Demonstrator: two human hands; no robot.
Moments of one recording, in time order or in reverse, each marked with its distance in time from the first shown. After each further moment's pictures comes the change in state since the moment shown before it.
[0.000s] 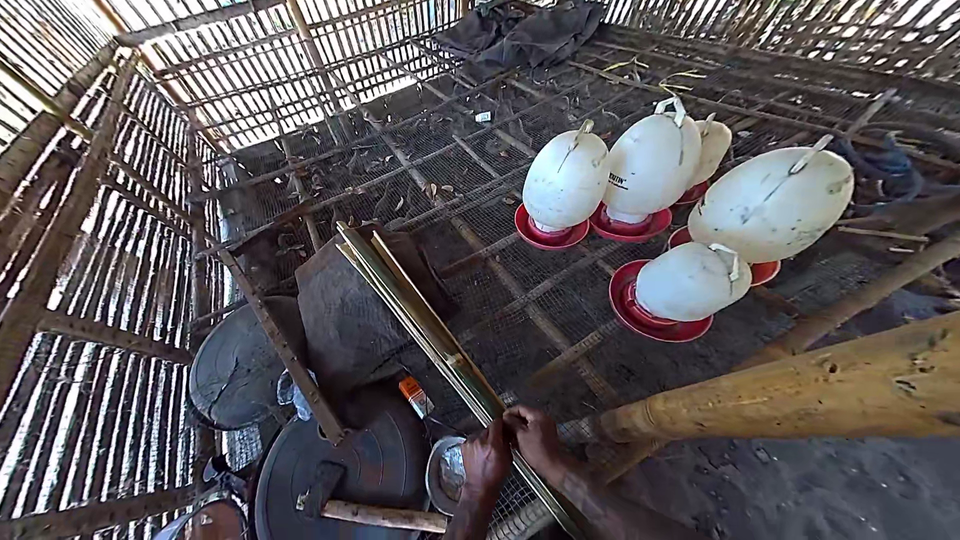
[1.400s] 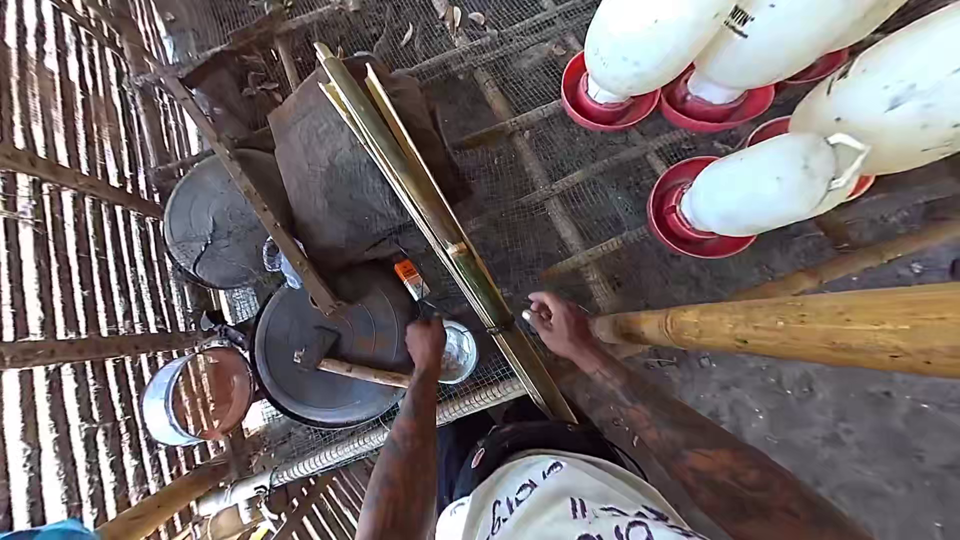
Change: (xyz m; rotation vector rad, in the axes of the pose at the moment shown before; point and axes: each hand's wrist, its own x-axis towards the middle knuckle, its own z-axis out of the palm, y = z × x) left_hand 0.024 -0.065 -0.049 -0.376 -0.515 -1.141; right_hand 0.011 -0.002 -0.063 -0.410 -0.247 -0.174
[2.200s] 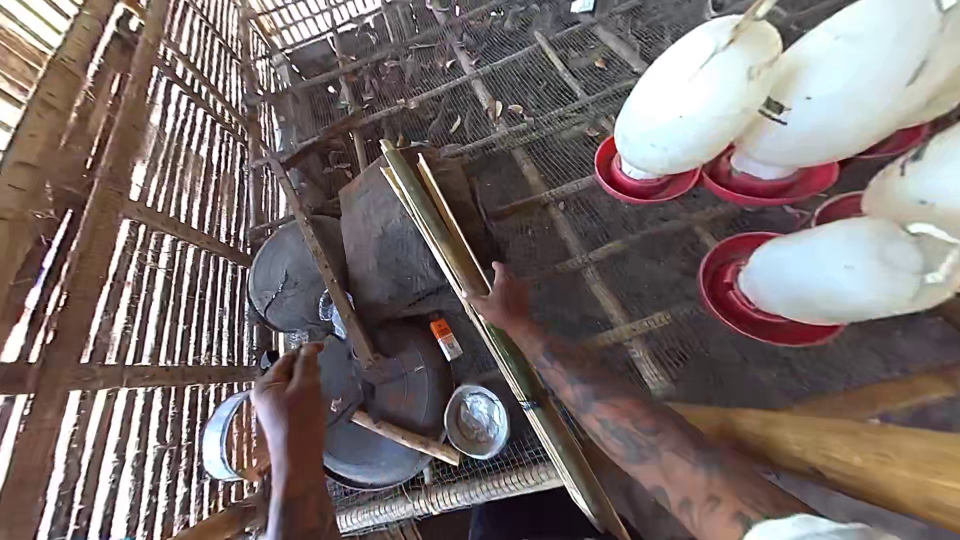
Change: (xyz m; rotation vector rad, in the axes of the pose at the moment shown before) left_hand -0.095 0.046 -0.226 -0.311 0.679 0.409; right_hand 0.153 -0.154 0.001 0.142 0.107 0.035
